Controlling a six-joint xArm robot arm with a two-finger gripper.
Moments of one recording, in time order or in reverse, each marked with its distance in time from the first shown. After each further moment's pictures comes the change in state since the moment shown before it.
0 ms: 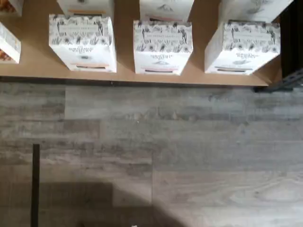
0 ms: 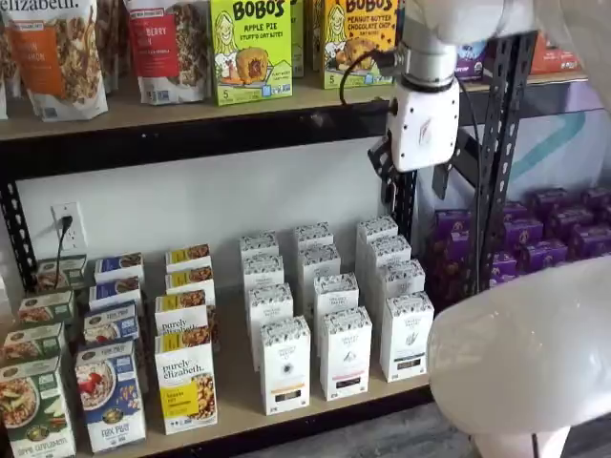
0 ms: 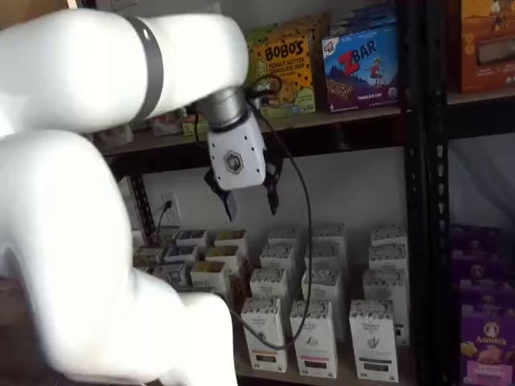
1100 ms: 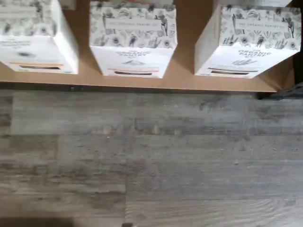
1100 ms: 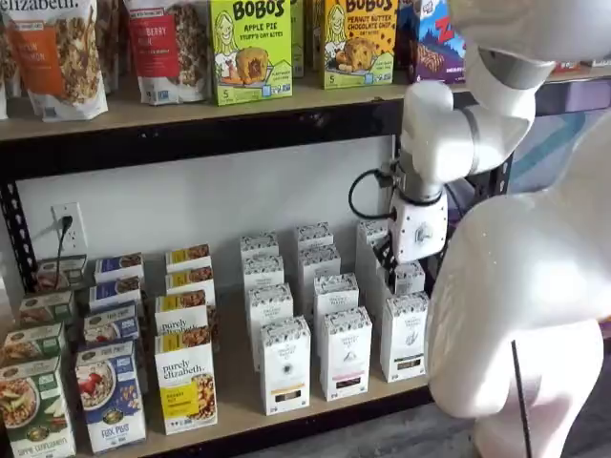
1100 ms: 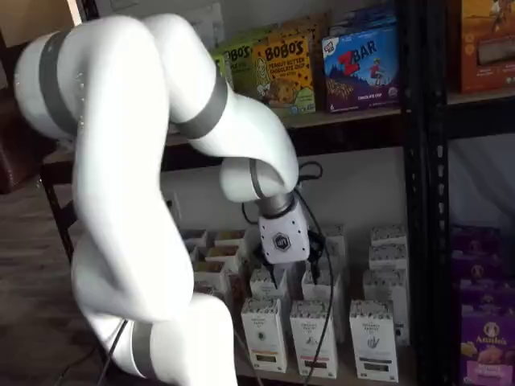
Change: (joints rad) arm -0.154 0.508 0.150 -0.096 -0.650 -0.047
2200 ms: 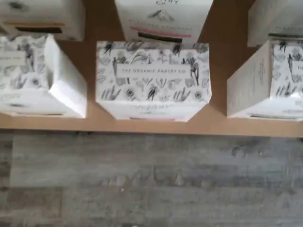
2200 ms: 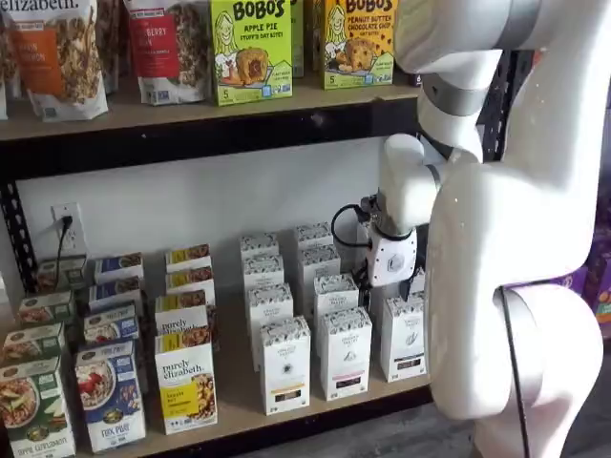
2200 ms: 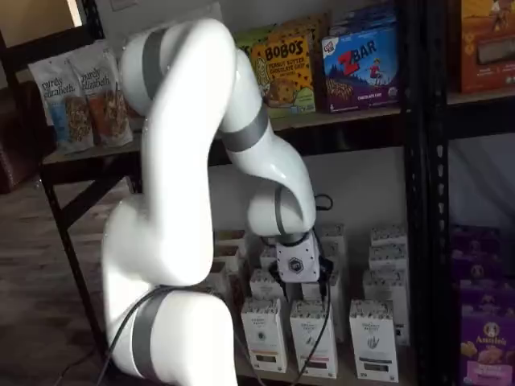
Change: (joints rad) arm 0.020 0.541 -0.256 0.053 -0.316 -0.016
